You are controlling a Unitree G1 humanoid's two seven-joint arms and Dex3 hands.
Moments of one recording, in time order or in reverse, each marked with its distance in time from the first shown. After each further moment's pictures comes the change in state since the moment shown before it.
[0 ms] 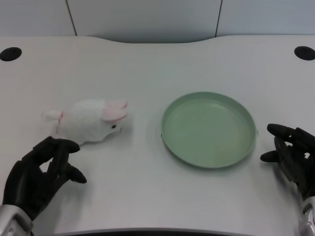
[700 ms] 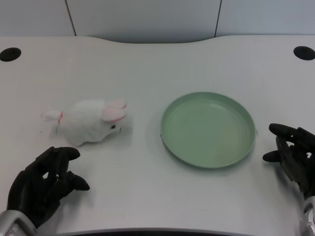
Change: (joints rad) left arm -0.005 -0.029 0.042 0.028 -0.100 0.198 0.026; right arm 0.000 -0.010 0.011 0.003 -0.020 -0.005 -0.039
